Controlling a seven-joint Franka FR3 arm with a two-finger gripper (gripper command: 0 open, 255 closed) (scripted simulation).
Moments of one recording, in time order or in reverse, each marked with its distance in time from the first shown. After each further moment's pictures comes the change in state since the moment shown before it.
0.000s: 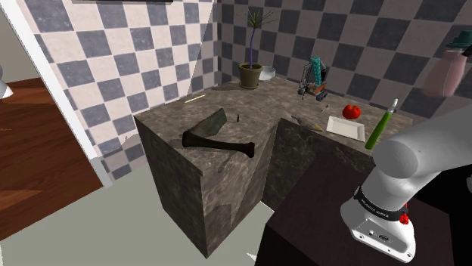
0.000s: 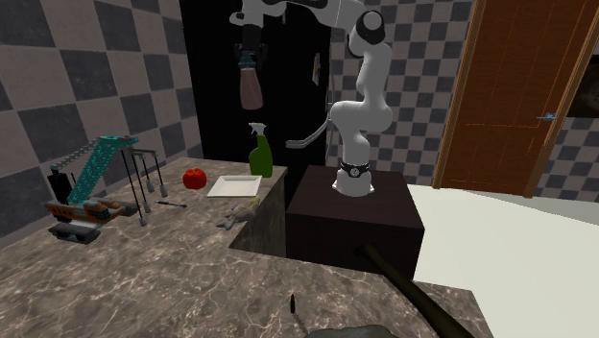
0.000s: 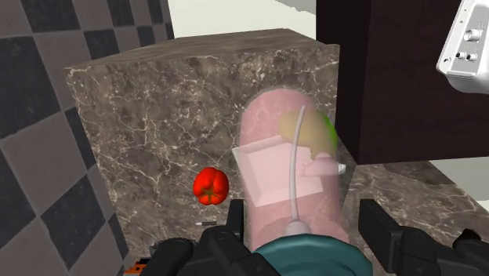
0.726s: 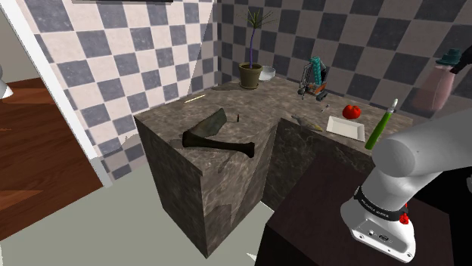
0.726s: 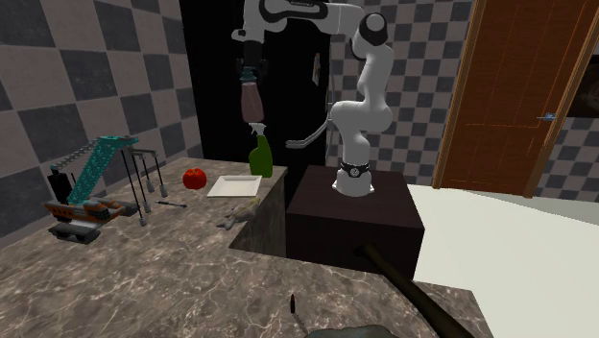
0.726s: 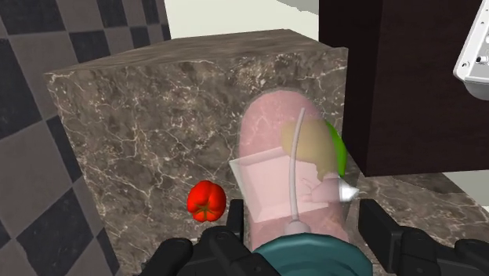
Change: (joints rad) arm -0.042 -0.057 0.001 -0.186 -0.041 0.136 0.007
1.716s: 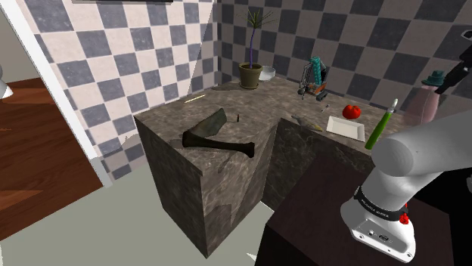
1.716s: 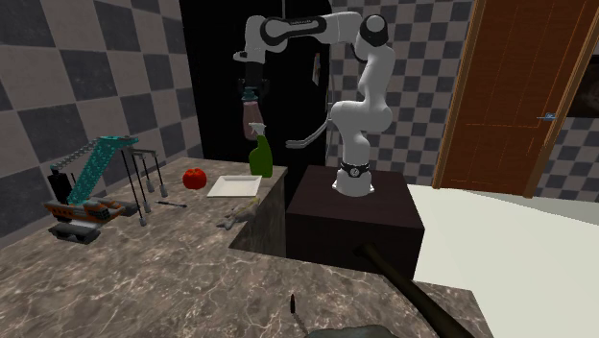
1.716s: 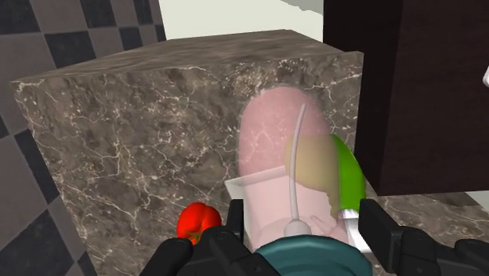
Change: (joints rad) arm -0.024 -0.029 -0.051 -0.207 -0.046 0.188 -0.004
